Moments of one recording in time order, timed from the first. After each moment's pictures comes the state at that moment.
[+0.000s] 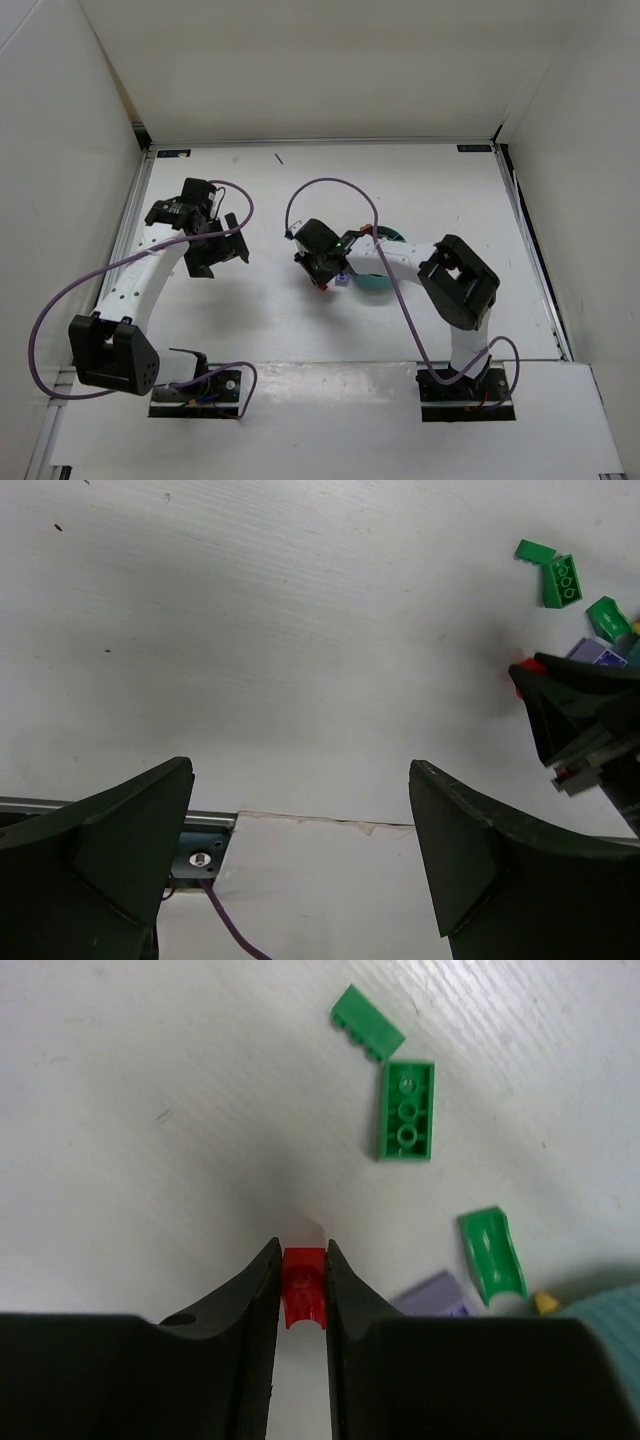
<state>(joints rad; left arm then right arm) -0.19 1.32 1.17 -1.11 0.06 -0.54 0.95 1.91 1.27 -0.40 0.04 0.13</state>
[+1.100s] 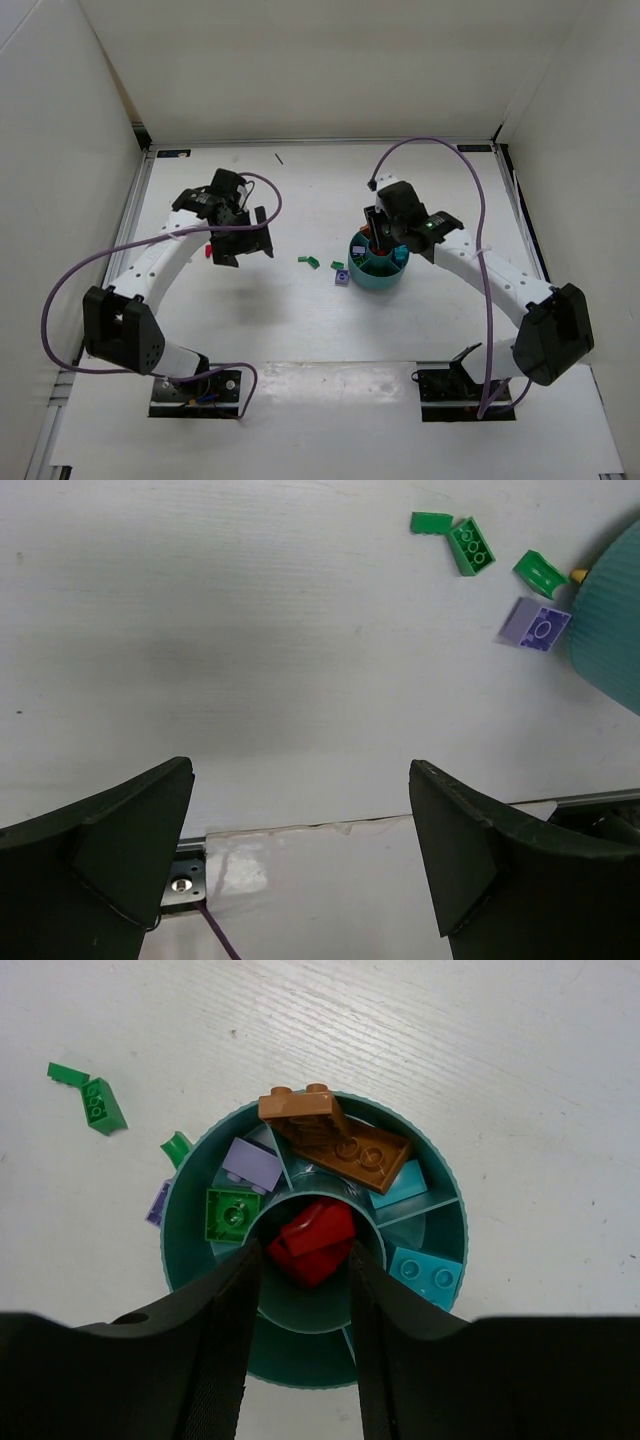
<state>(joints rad) -0.33 1.43 1.25 -1.03 0.10 -0.52 0.63 1.38 1.10 -0.54 0.13 0.16</state>
